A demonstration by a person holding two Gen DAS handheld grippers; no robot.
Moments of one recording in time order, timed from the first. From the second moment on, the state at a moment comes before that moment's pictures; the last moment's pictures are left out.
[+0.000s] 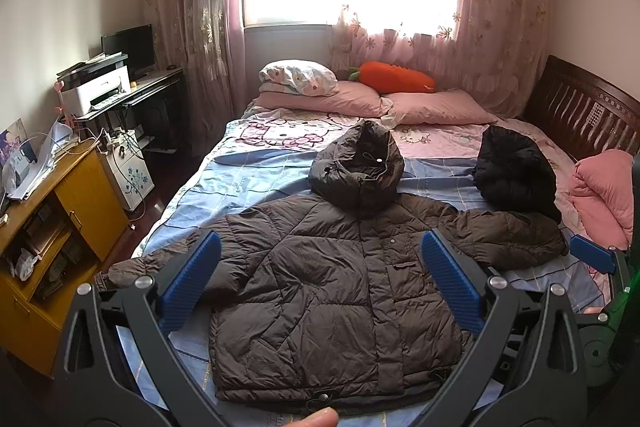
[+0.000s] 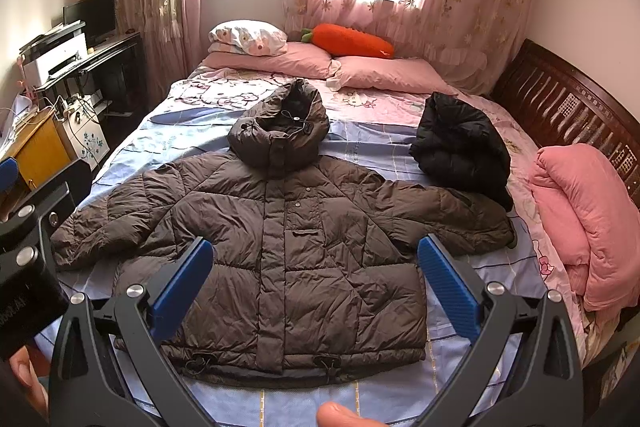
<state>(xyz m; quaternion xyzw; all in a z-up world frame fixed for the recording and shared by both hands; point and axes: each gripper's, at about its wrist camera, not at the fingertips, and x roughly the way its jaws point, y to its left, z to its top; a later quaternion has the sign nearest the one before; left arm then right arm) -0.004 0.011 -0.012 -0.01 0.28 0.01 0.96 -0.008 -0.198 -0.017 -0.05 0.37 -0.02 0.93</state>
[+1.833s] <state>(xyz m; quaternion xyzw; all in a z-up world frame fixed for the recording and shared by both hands) -0.005 0.007 -0.013 0.00 0.28 0.01 0.96 -0.012 -0.197 -0.025 -0.05 0.38 -0.02 0.92</state>
